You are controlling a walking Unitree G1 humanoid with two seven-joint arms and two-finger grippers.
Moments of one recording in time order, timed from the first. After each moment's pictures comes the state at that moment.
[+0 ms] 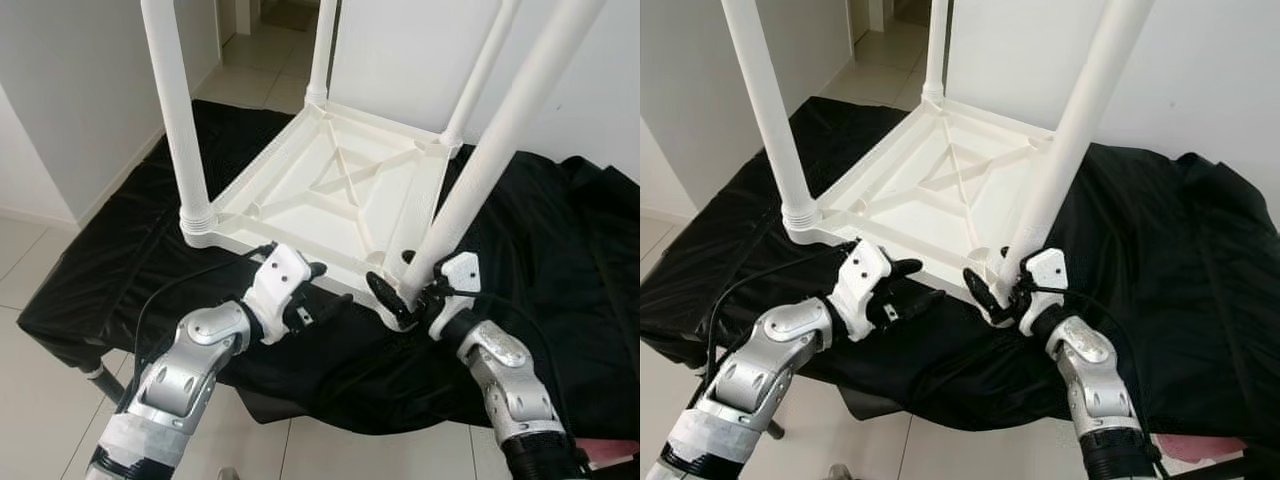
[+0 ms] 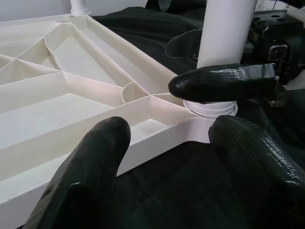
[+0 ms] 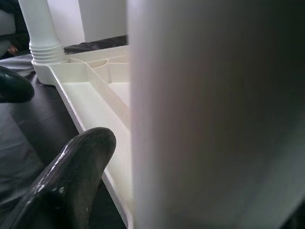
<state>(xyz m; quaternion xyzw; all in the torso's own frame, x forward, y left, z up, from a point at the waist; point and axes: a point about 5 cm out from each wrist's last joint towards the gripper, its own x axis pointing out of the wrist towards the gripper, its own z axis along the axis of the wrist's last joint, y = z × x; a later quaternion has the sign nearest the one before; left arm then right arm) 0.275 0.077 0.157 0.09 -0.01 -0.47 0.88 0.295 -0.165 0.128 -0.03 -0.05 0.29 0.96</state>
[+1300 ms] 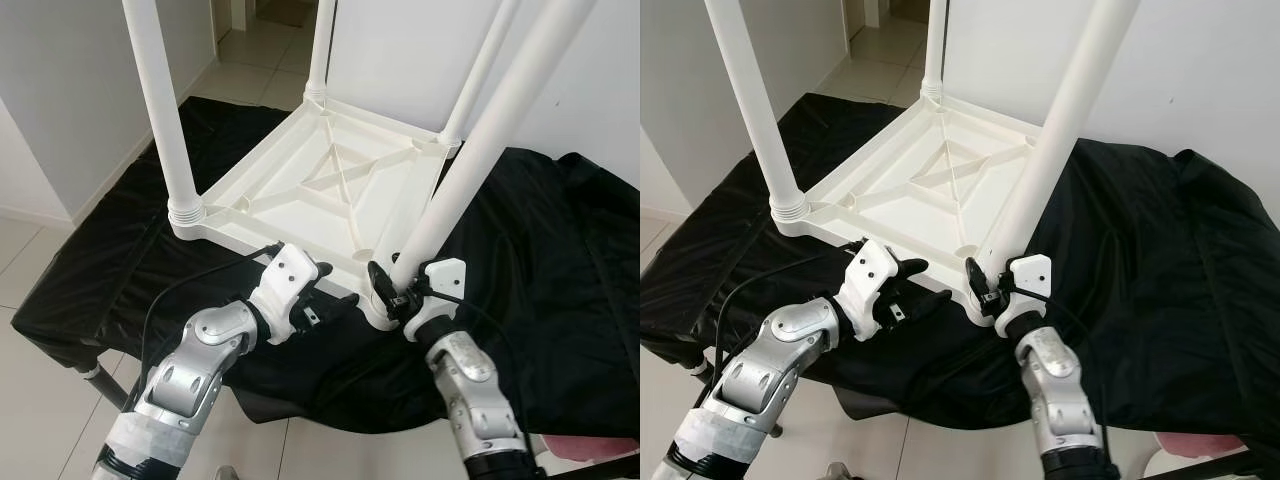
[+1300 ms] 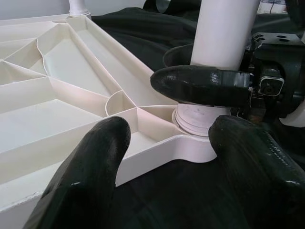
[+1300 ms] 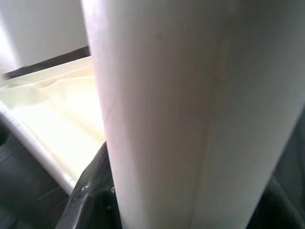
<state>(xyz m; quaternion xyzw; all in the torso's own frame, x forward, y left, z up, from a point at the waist) 0.274 0.070 0.158 0.09 -0.01 -0.48 0.87 0.278 -0.130 0.127 0.04 -0.08 0.10 0.99</state>
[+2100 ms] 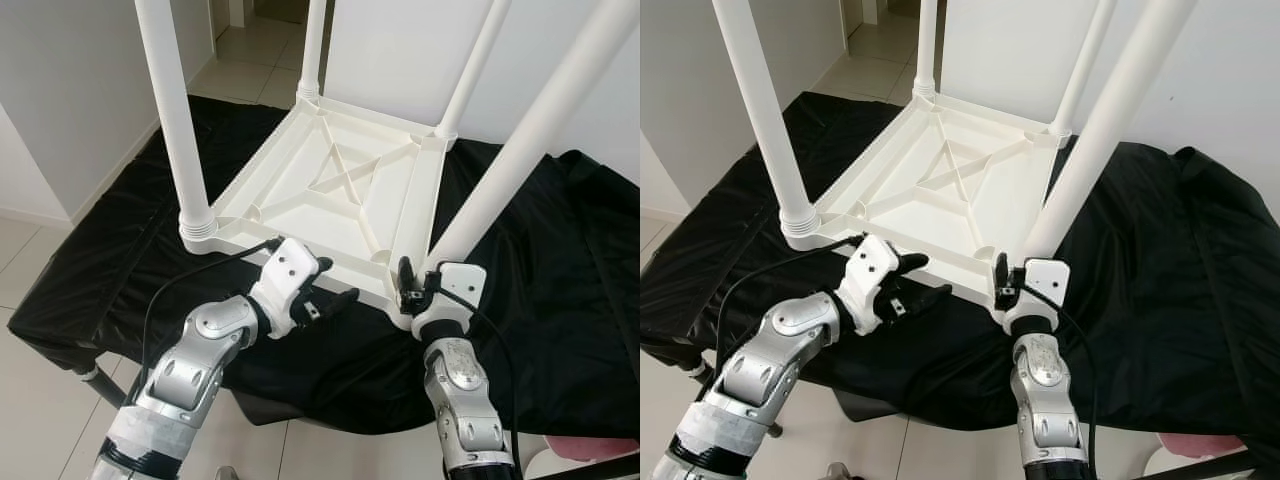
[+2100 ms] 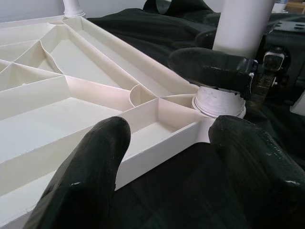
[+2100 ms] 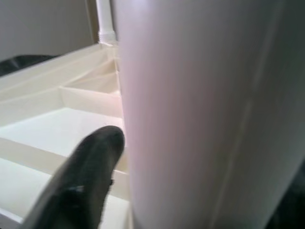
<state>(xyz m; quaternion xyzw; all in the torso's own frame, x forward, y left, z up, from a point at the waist) 0.278 0.070 0.162 0.09 -0.02 -0.48 0.88 0.273 -0.136 0.134 0.05 -0.09 -0.01 0.99</state>
